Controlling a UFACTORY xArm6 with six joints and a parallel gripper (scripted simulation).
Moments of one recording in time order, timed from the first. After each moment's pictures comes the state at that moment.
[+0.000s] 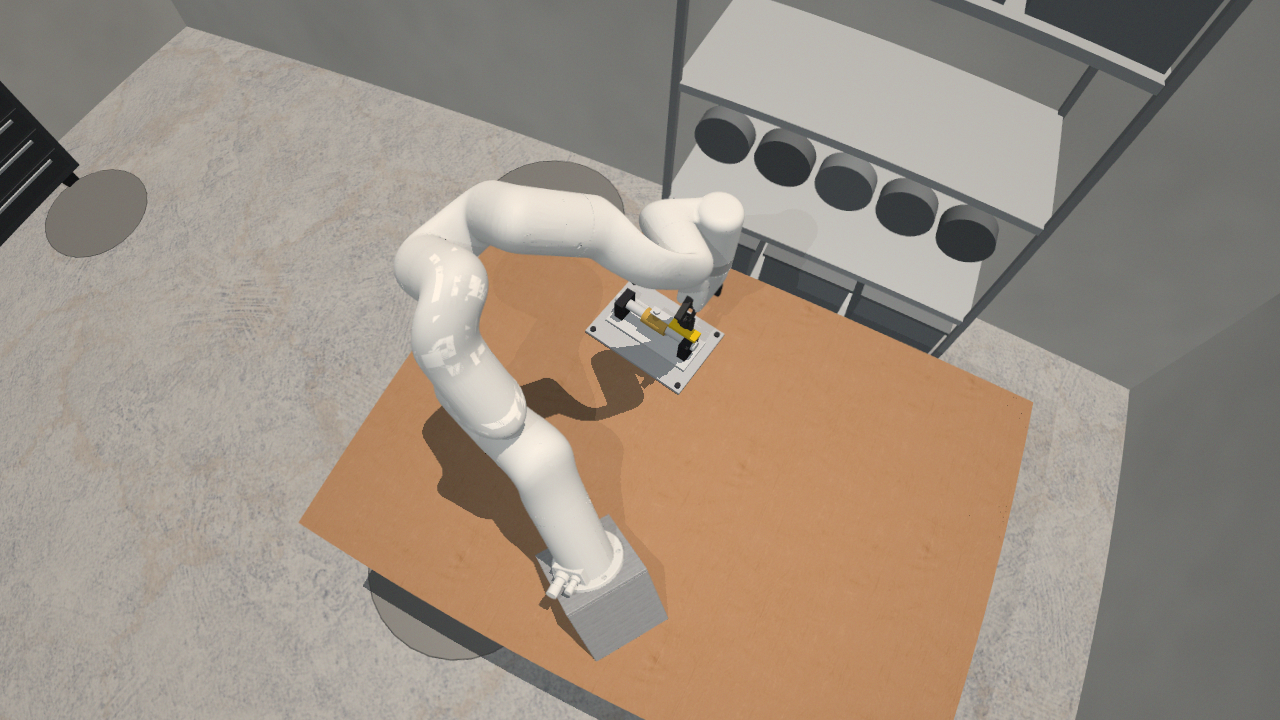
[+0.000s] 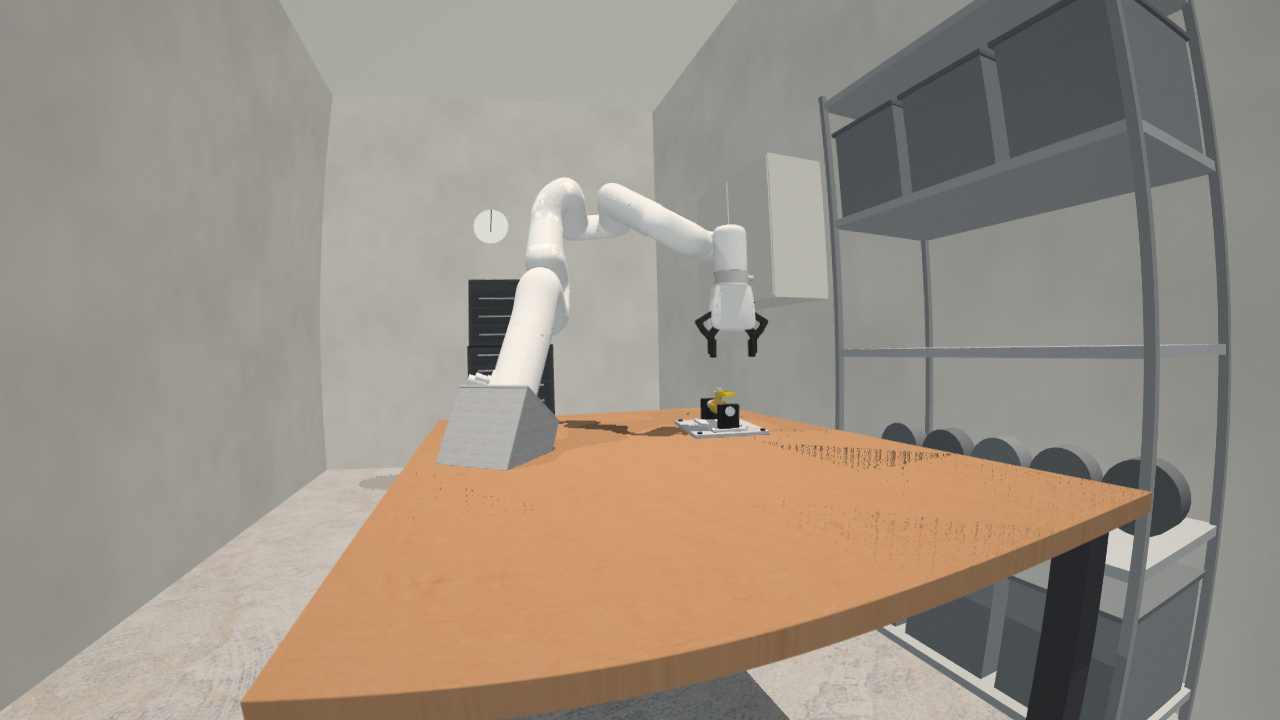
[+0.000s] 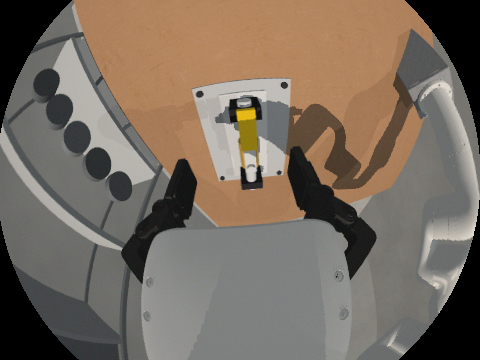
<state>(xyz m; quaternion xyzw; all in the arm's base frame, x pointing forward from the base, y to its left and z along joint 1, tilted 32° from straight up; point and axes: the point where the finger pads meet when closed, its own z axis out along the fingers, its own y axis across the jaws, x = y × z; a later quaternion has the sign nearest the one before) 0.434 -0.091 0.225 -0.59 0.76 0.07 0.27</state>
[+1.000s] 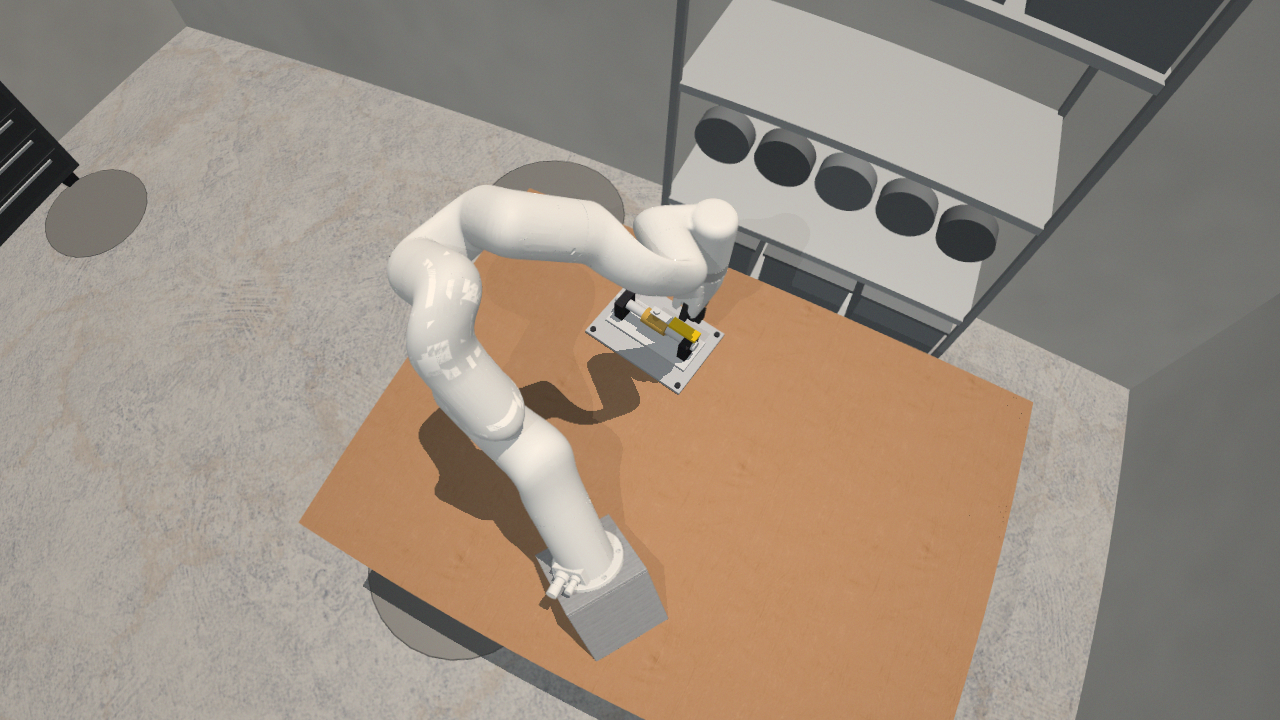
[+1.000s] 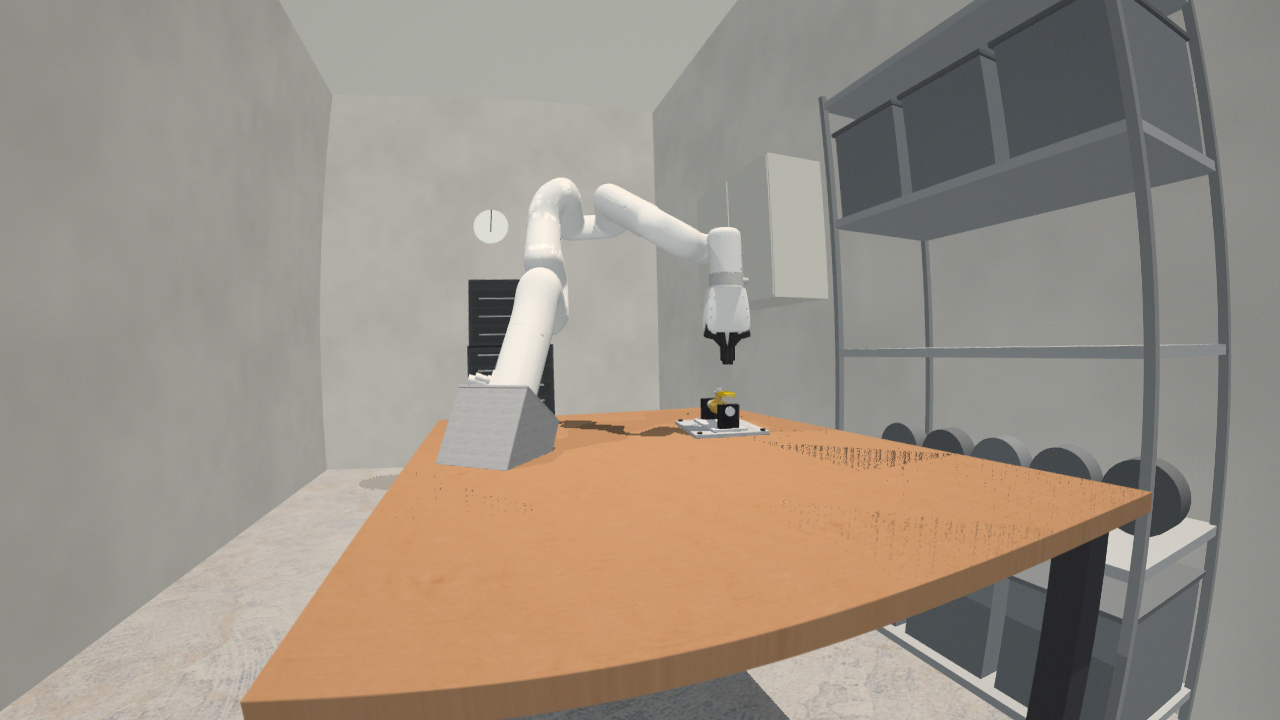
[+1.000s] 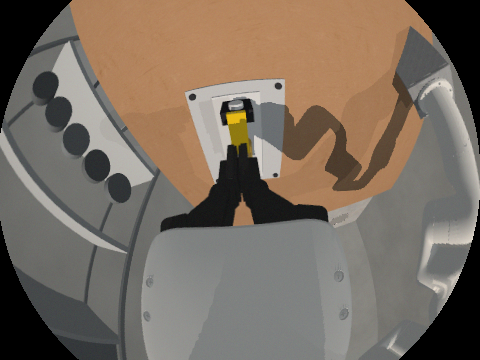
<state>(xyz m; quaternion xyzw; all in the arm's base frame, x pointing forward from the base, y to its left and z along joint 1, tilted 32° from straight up) 0.425 -0.085 0.218 -0.58 0.76 0.07 0.27</state>
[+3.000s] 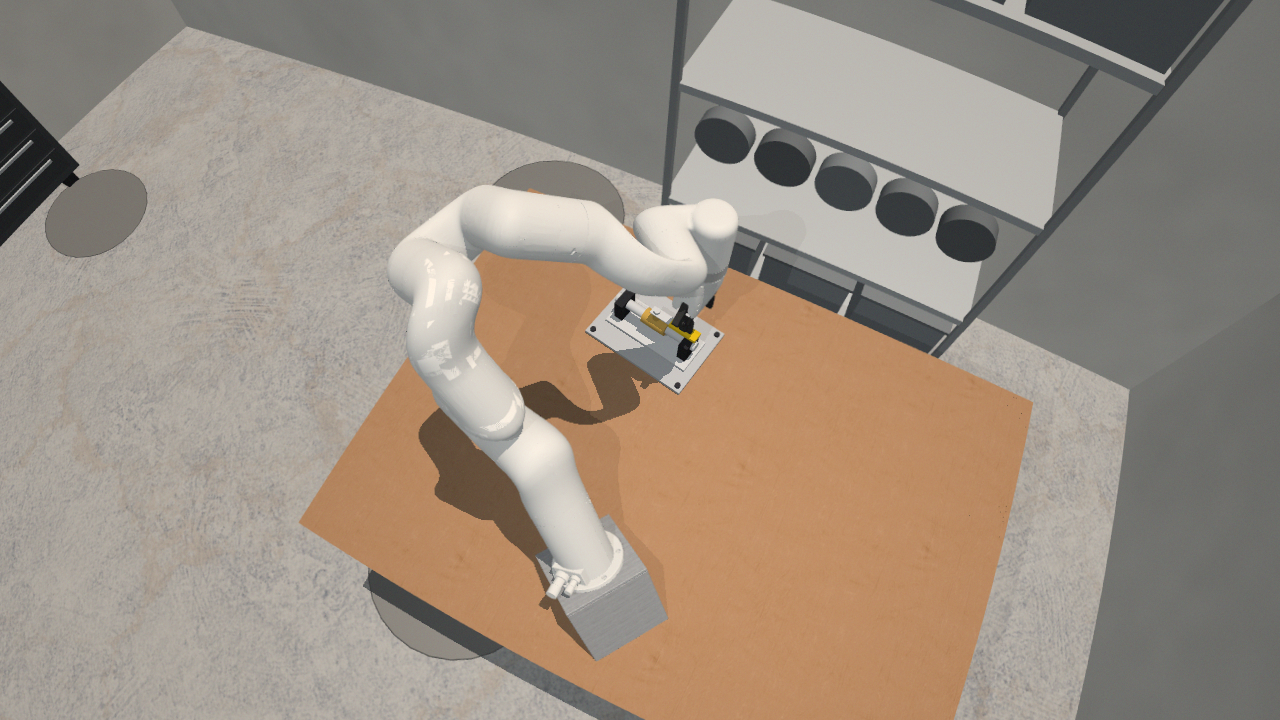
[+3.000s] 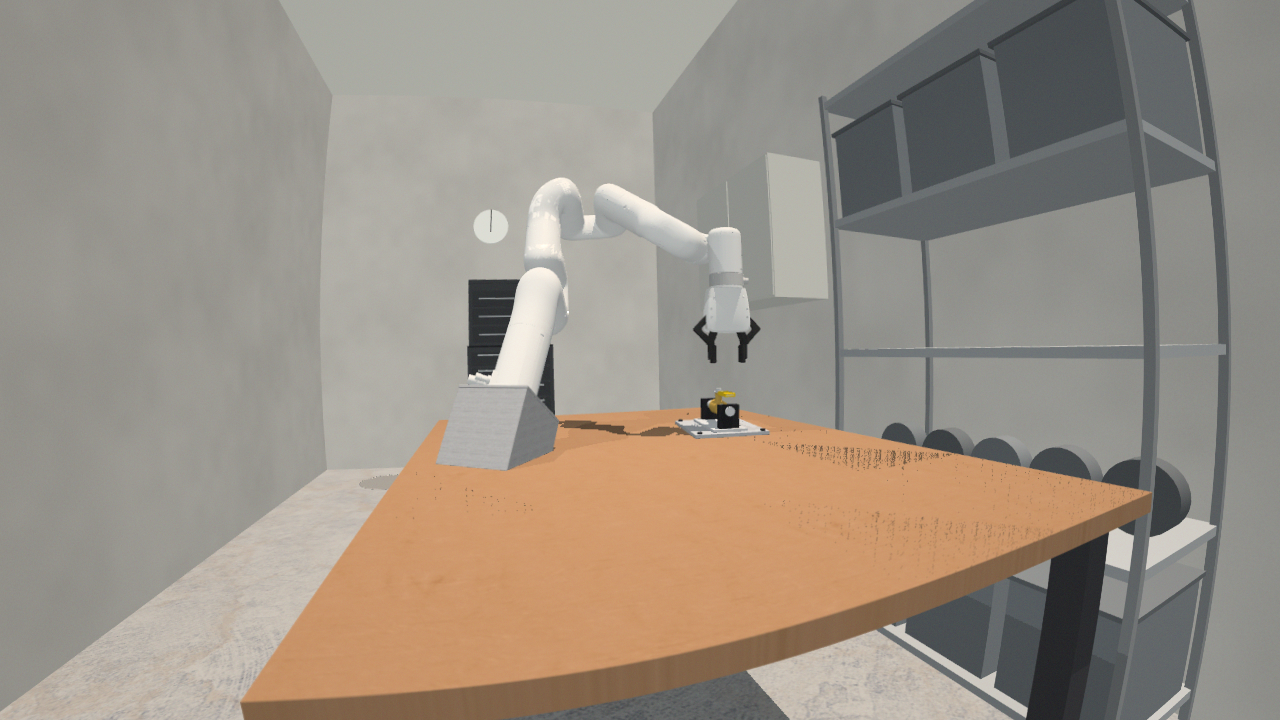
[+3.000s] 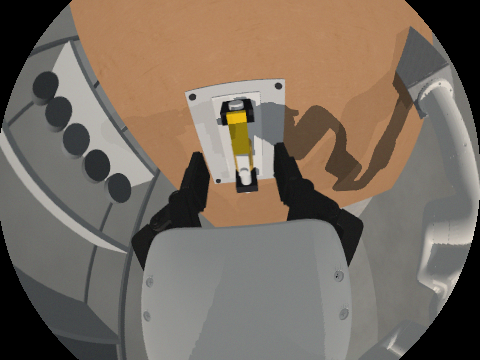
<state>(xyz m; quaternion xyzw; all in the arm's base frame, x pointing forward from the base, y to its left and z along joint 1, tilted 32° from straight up) 0.425 -0.084 0.218 -0.58 0.76 0.07 0.27</state>
